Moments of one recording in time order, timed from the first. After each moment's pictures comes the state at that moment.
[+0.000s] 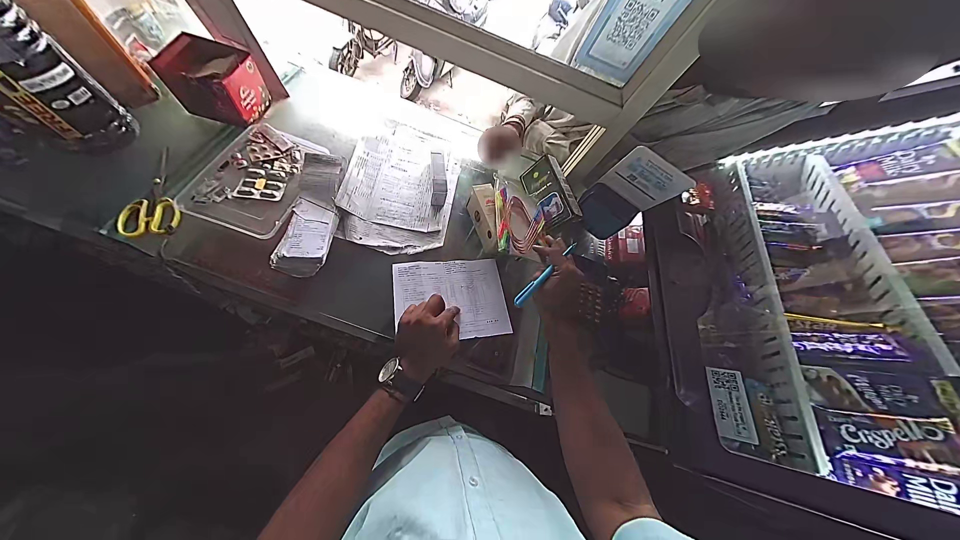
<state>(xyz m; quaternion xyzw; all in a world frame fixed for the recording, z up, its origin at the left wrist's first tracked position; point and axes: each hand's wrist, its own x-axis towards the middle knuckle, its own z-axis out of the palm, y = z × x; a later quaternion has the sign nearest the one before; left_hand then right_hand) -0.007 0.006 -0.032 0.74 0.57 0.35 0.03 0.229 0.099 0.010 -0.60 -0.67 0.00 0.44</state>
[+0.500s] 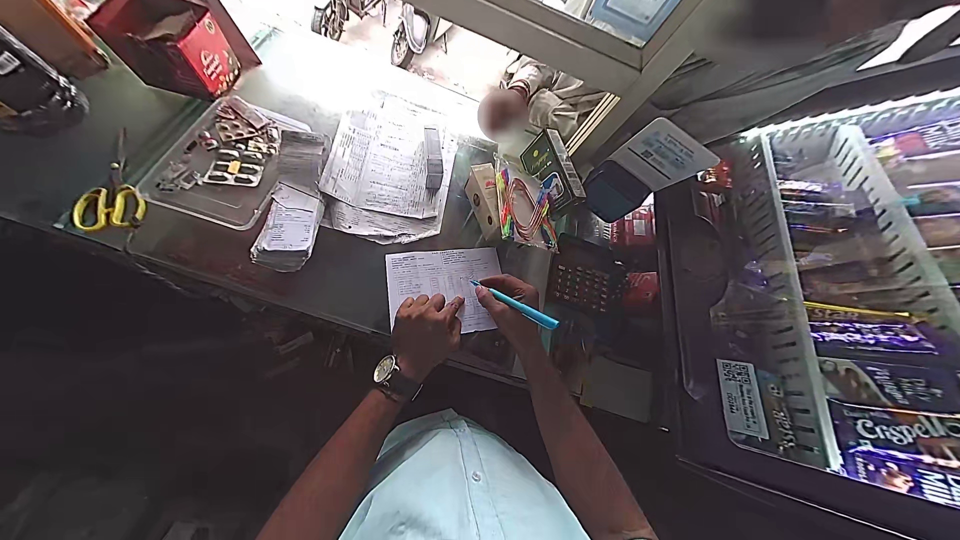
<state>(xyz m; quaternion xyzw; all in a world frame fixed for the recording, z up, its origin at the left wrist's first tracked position) -0.007 0.009 -0.032 0.77 0.57 0.28 0.00 0.167 0.047 -0.010 -0.55 -0.61 0.32 0.47</state>
